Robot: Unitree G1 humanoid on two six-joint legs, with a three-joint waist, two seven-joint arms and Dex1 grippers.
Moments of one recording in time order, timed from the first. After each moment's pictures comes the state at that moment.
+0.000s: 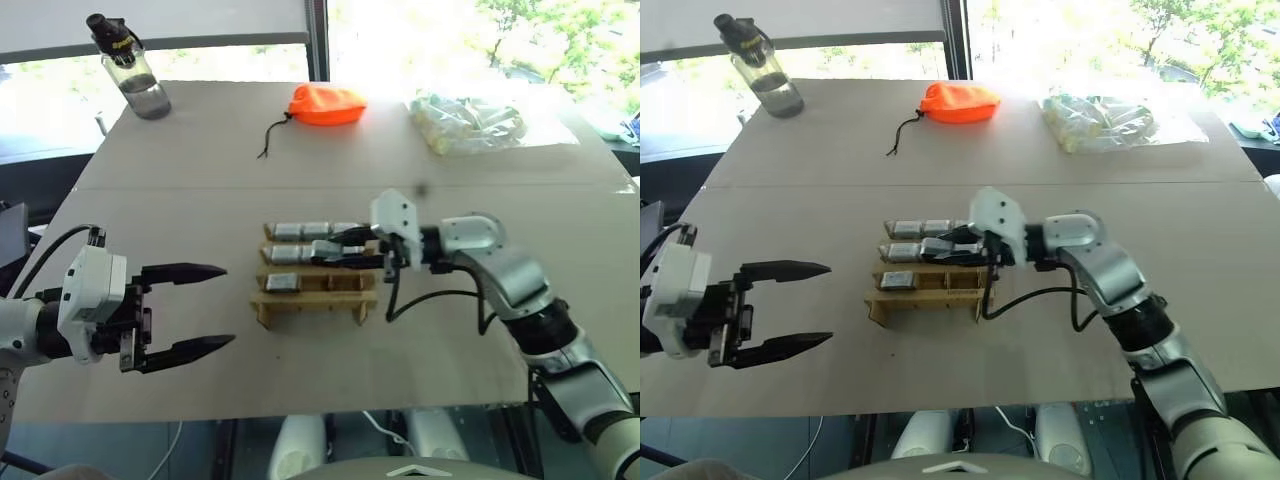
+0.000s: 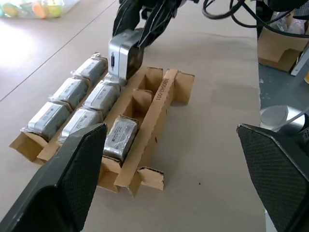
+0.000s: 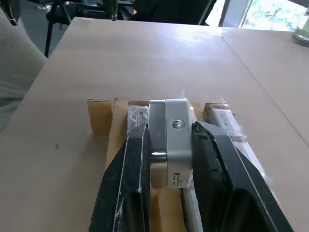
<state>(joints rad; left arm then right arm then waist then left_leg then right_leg) 0.28 0.96 0.64 -0.44 -0.70 0.38 -1.39 -0.69 -0.33 0.40 -0.04 0.30 0.34 1.06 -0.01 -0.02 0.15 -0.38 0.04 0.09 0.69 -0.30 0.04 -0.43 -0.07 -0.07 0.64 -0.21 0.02</state>
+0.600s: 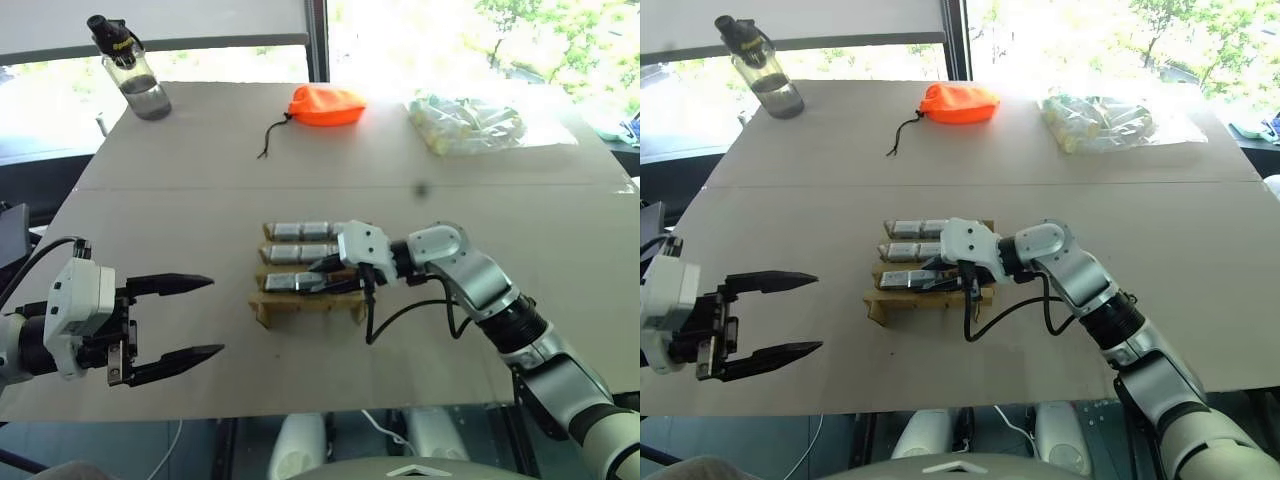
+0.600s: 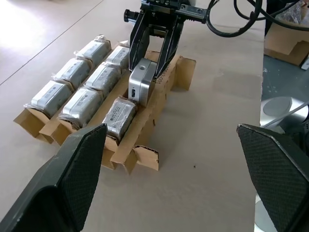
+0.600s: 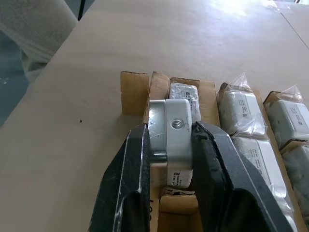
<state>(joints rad) 0.35 0.96 0.71 -0.47 -0.70 0.38 -1.38 -0.70 -0.29 0.49 0.04 0.18 0.28 1.12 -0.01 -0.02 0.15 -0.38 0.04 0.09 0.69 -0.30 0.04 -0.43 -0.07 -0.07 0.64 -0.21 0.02</state>
